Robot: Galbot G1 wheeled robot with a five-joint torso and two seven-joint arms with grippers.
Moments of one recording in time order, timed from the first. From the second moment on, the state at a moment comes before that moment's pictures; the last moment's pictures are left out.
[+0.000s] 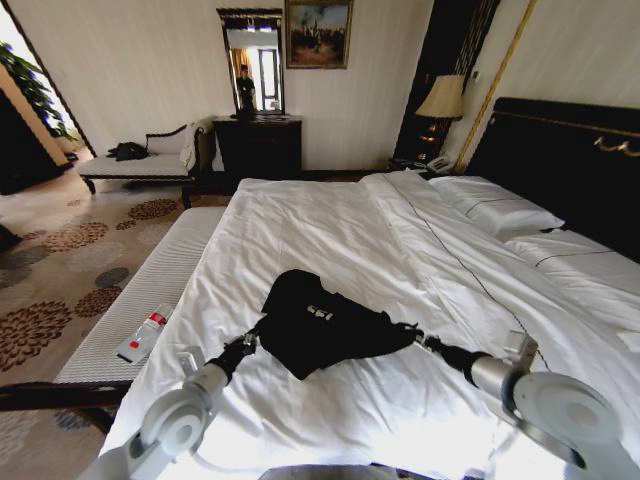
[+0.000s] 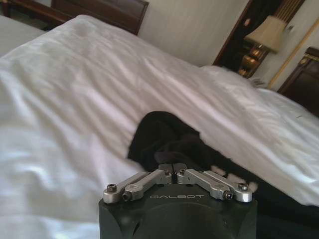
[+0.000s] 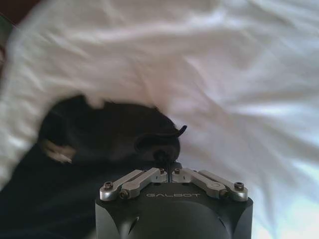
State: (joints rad) left arm 1.52 -0.81 -0.36 -2.25 -1.10 0.23 -0.39; right arm -1.72 1.01 0.91 2.40 1.76 -0.74 0.82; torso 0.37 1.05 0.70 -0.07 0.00
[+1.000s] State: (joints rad) left arm 1.57 -0.84 -0.25 -2.12 -0.90 0.25 -0.37; right arm -1.57 0.96 0.81 2.13 1.27 -0.63 0.42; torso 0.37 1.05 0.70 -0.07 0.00
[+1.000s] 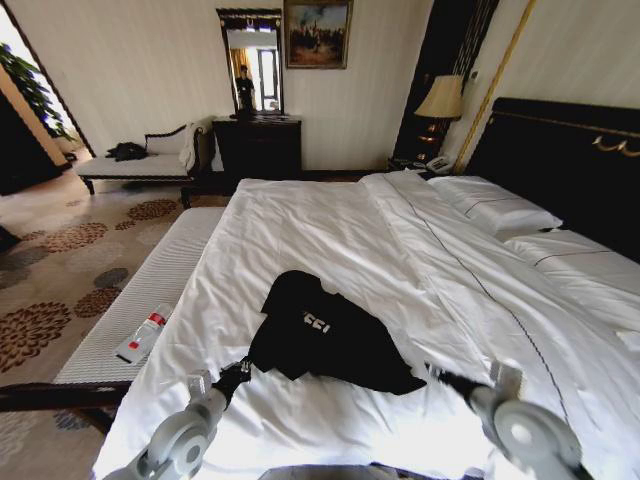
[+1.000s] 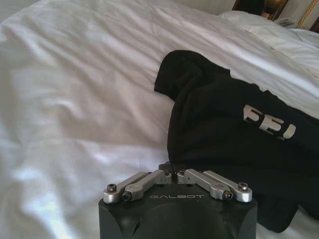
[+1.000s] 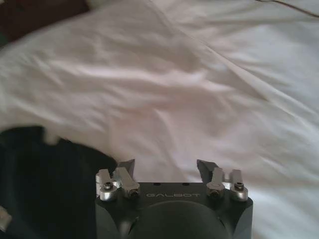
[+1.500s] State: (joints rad) left arm 1.53 -0.79 -0.22 -2.12 -0.89 0.26 -0.38; right arm -1.27 0.93 0.53 1.79 1.22 -0.62 0.29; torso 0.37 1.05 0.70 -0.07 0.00
